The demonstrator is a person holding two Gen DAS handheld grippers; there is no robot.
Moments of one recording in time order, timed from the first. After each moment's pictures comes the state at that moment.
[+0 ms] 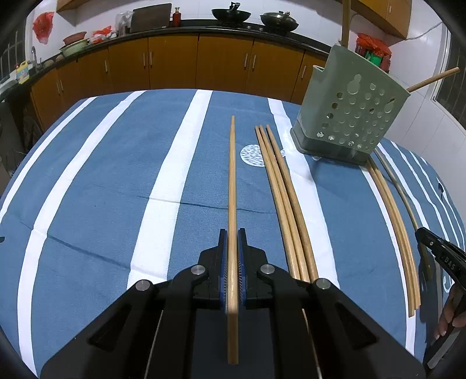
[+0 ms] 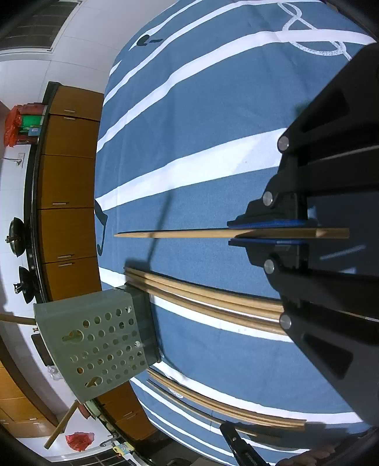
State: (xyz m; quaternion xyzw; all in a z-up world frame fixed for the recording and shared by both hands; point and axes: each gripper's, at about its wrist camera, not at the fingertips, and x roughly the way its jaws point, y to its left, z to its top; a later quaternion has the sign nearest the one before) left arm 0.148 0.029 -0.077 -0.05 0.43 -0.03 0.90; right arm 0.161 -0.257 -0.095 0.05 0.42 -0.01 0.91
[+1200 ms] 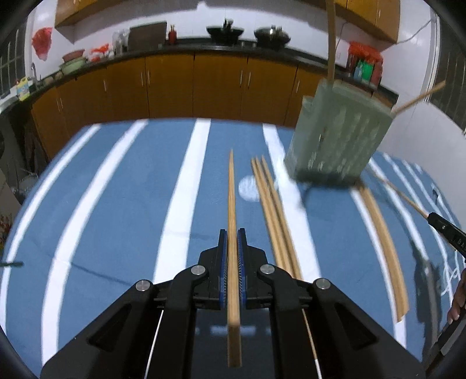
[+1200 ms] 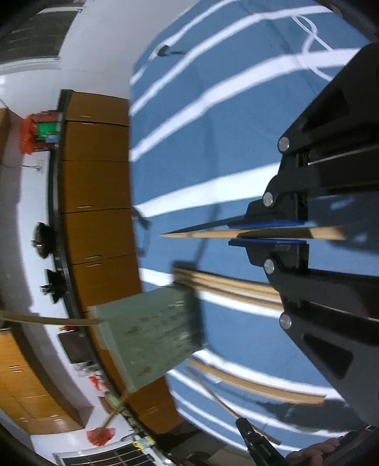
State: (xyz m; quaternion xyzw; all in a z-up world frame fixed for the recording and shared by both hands) left arm 0.142 0.038 -0.035 -0.04 0.38 -0.03 0.92; right arm 0.150 -0.272 -0.038 0.07 0.34 -0.01 0.94
